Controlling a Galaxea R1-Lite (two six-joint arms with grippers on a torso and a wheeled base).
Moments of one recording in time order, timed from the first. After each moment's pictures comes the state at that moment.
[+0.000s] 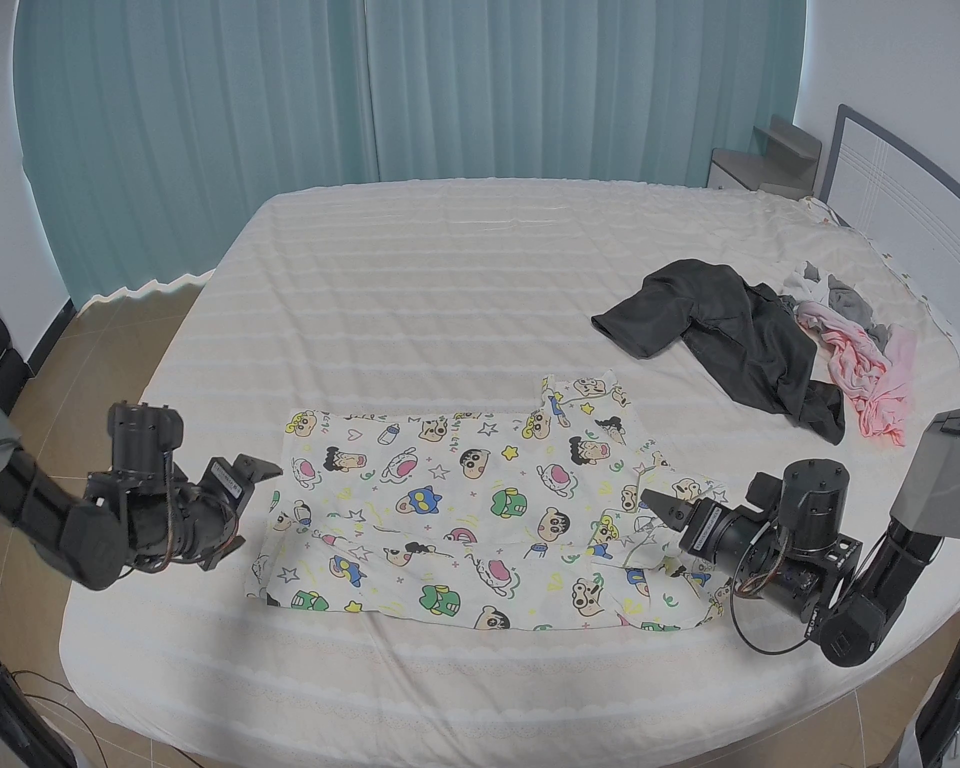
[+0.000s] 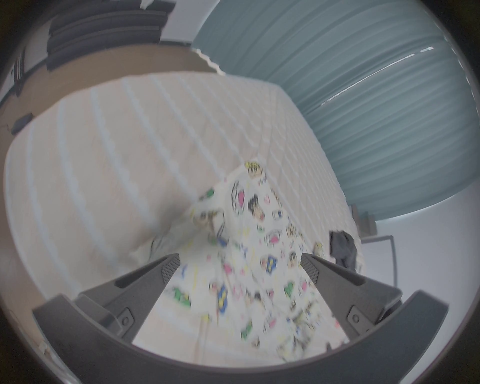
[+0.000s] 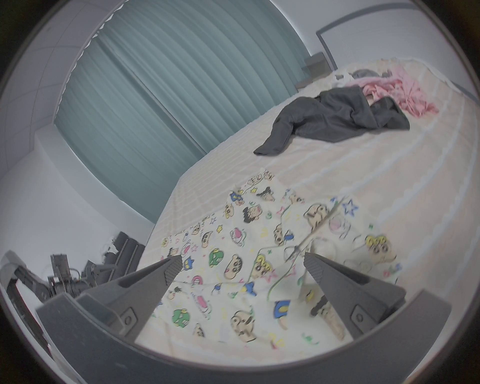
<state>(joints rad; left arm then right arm) -0.10 1.78 -0.60 -0.56 -0.11 -1.02 0.44 2.01 -0.36 -1.34 -0.09 0.67</state>
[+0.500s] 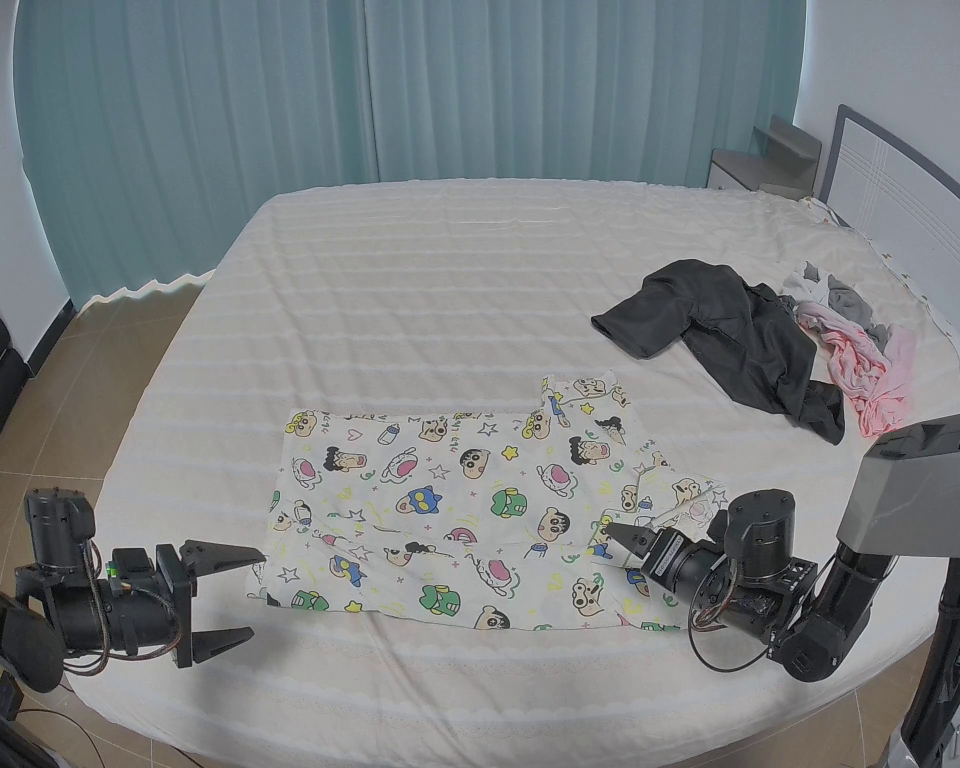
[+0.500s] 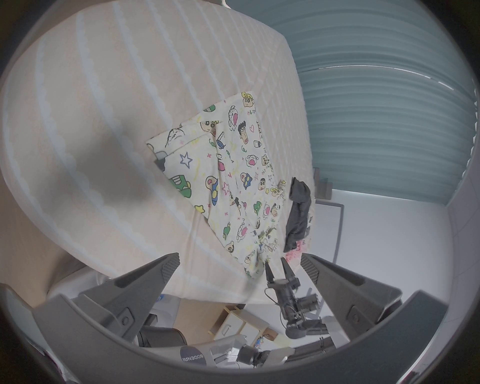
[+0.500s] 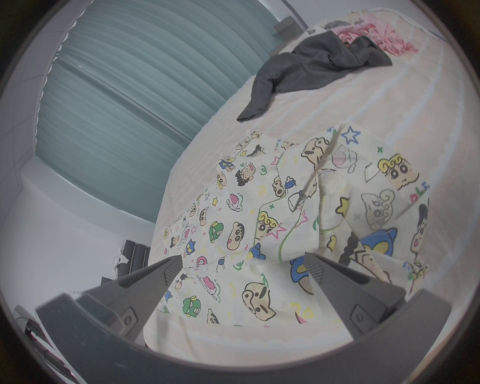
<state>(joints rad) 0.05 1.54 -0.19 -0.72 -0.69 -1.08 0.51 2.14 -0.40 -1.32 -0.09 0.89</state>
